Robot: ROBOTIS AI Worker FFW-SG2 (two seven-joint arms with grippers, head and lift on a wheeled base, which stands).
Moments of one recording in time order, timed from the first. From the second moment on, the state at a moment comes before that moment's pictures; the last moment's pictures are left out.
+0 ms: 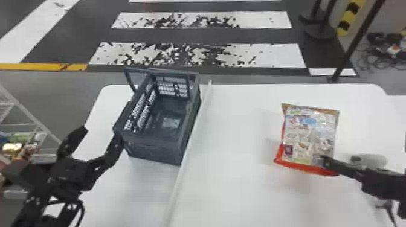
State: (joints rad) left arm 0.55 0.17 0.25 -1.85 0.33 -0.17 -0.37; right arm 0.25 -0.09 -0.40 -1.98 -0.01 1.07 0.79
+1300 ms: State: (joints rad) left arm 0.56 0.18 0.26 -1.85 0.34 -0.18 -0.37; right arm 0.00 -0.13 -0.96 -1.54 -0.32 0.73 0.10
